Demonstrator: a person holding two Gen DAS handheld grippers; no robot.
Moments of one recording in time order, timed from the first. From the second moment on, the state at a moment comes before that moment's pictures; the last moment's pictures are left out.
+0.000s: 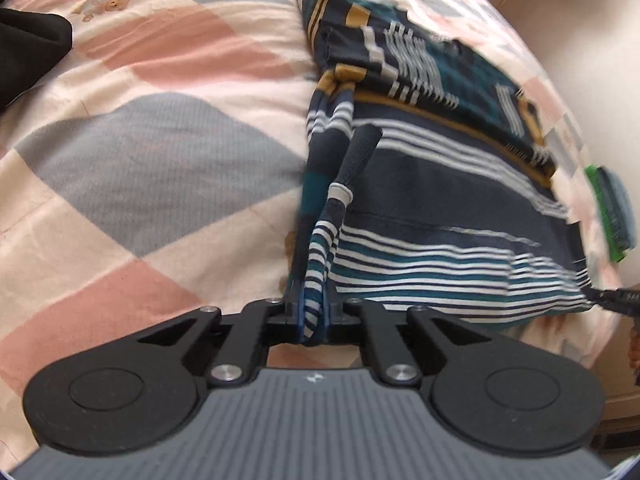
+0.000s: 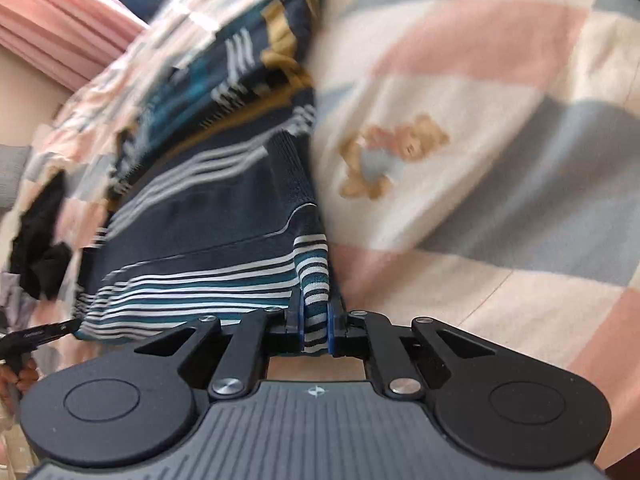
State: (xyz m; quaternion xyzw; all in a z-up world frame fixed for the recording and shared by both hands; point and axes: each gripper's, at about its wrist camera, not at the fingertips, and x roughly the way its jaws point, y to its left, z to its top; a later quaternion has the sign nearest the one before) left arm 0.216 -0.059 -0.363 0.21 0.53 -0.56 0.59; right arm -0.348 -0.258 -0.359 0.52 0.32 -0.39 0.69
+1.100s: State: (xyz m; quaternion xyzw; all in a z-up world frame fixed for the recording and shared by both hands) left arm 0.106 -0.008 -0.330 0.57 0.03 -0.68 0.45; right arm -0.271 -0.153 -0.310 0.03 0.48 -0.34 0.81
